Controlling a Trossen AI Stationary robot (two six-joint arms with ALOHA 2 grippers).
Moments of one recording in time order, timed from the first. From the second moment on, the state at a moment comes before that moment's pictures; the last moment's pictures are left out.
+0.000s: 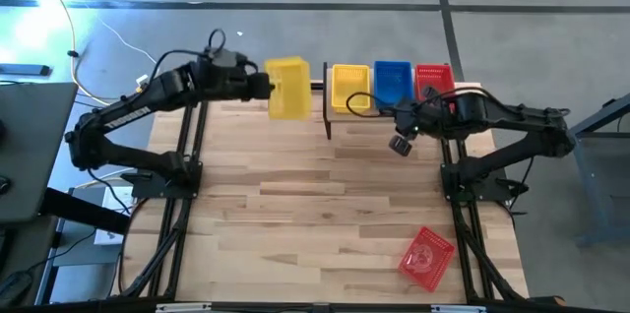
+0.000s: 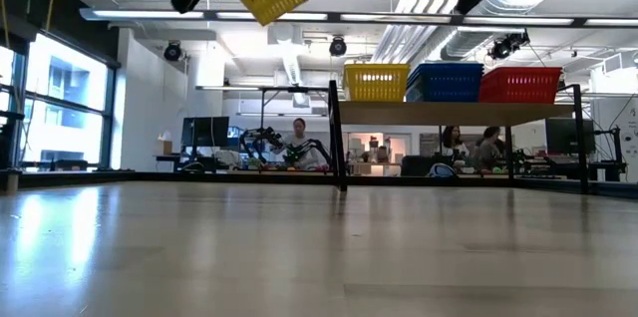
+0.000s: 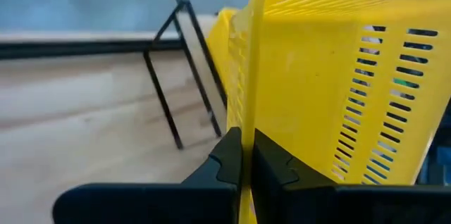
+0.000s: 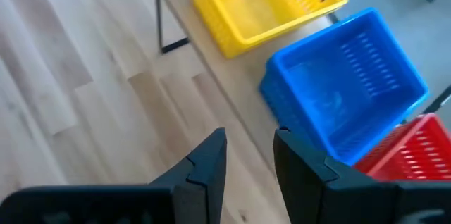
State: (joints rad) left arm 0.58 1.15 1.26 -0.65 -0.04 -0.88; right arm -0.02 1.21 1.40 -1.27 0.52 0.31
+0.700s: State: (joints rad) left arm 0.74 1.58 1.70 -0.75 0.19 -0.83; right arm -0.21 1.21 1.40 -1.24 0.59 0.20
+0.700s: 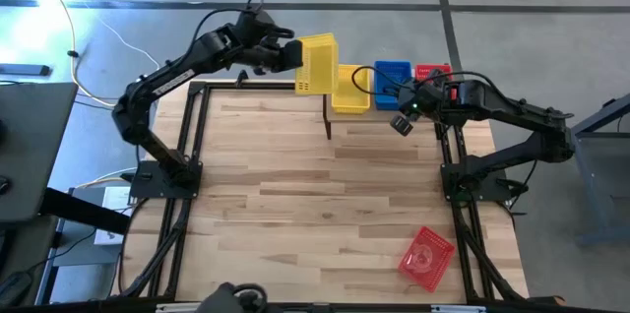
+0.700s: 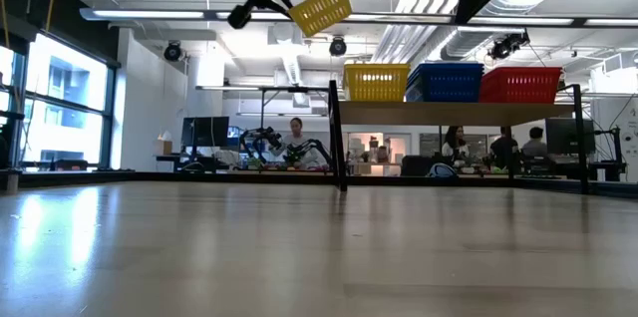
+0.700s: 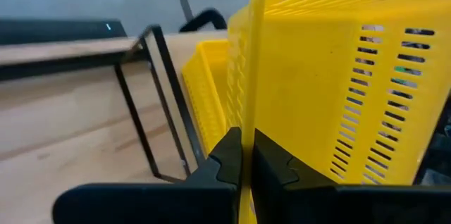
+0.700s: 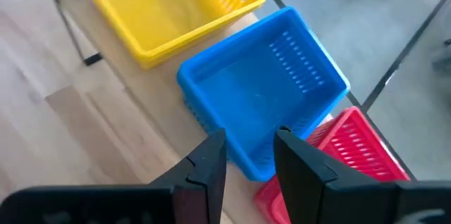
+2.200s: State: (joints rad) left arm 0.67 1.96 1.99 -0.81 0.25 -0.91; right arm -0.31 1.21 1.40 -1.19 0.59 0.23
